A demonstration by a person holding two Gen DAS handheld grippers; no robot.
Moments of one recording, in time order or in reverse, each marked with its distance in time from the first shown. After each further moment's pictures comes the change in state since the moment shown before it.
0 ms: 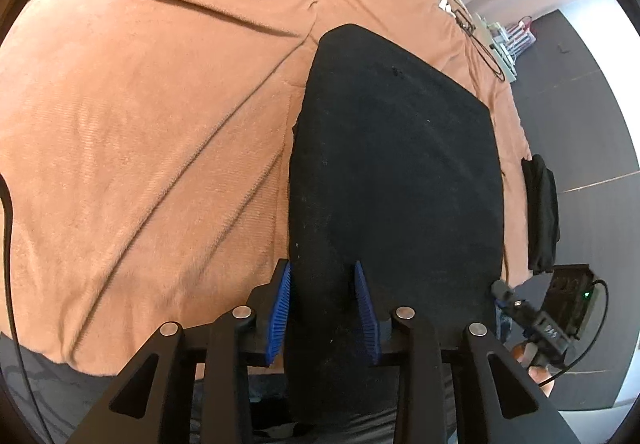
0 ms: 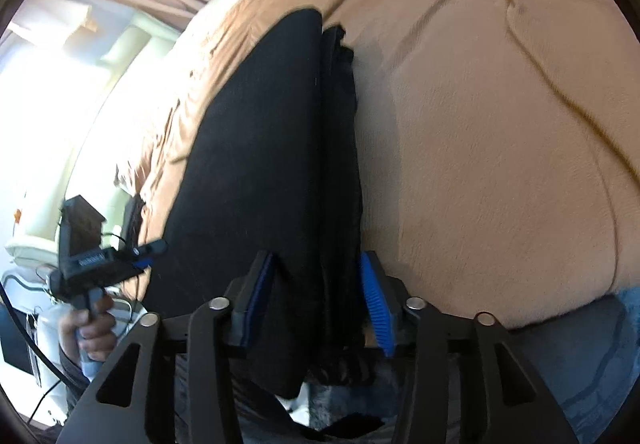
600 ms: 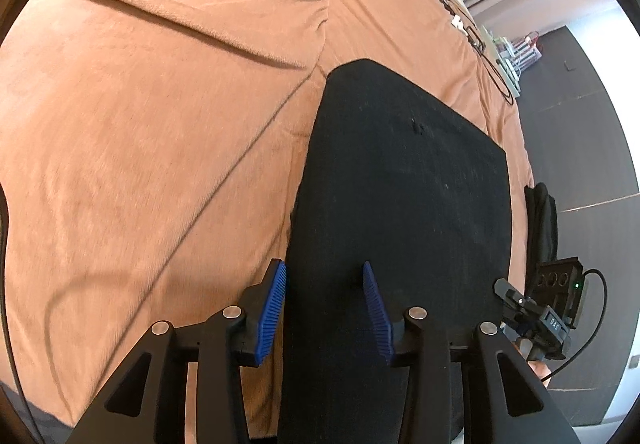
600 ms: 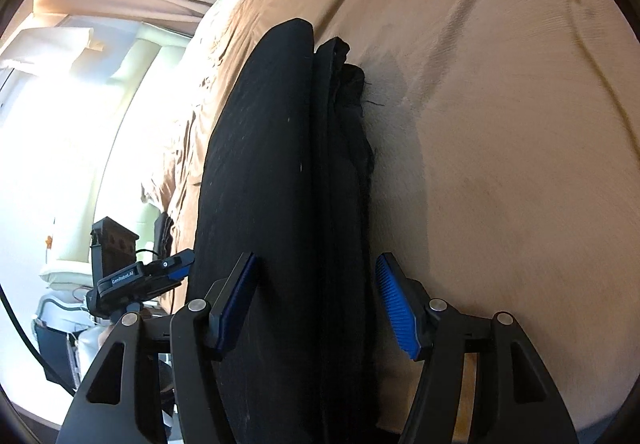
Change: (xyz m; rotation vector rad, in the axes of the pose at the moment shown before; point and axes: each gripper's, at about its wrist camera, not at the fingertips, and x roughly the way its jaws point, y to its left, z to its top) left arm 0.016 0.013 0.044 -0.038 -0.015 -0.023; right arm 0.046 -0.031 0.049 0.084 0.082 0.147
